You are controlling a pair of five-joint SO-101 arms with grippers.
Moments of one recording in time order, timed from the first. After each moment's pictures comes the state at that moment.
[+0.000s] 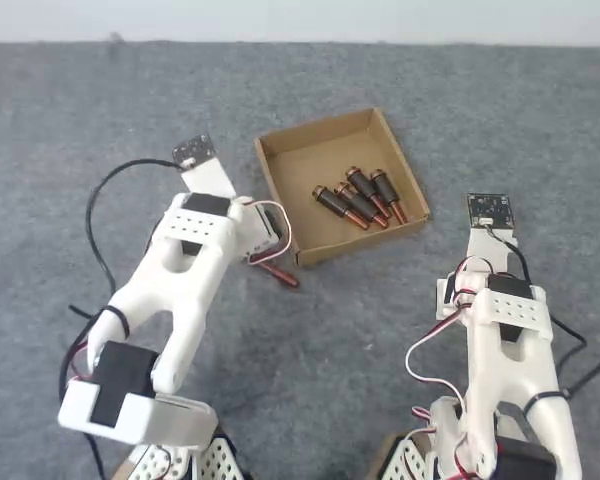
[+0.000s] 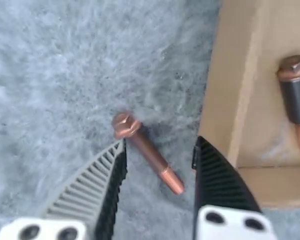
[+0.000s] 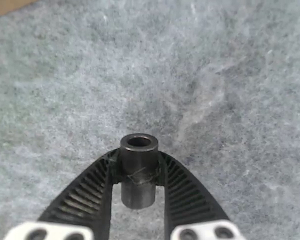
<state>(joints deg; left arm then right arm) 6.2 -1.1 34.5 56.9 44.4 8.2 -28.3 62.9 46.9 8.7</state>
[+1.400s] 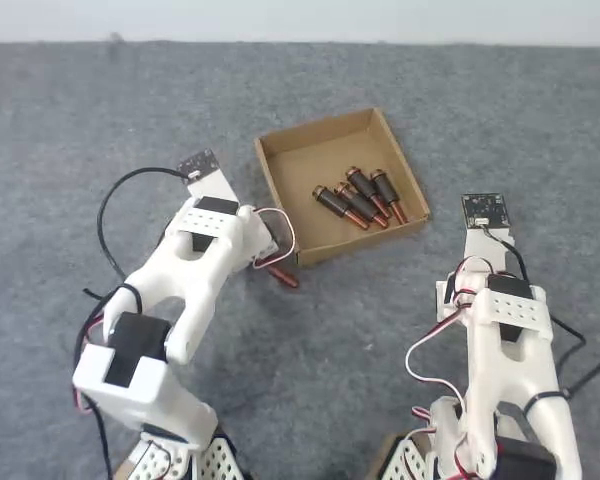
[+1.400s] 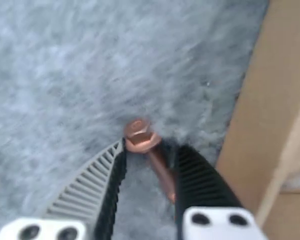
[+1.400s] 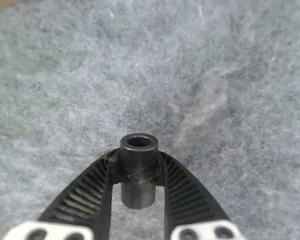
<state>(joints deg) 6.2 8.4 32.7 53.8 47.8 8.2 -28.3 62.9 46.9 11.9</state>
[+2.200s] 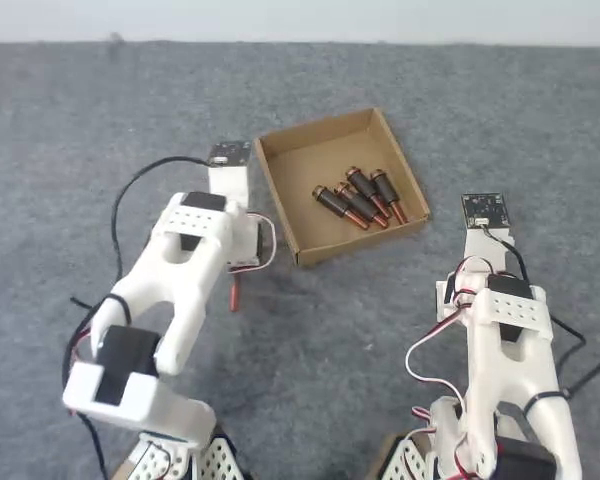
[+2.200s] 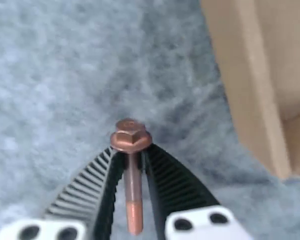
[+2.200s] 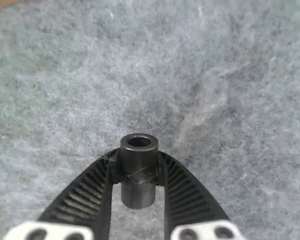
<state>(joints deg) 3.1 3.2 33.2 59.1 13.7 8.2 -28.3 62.9 46.9 11.9</state>
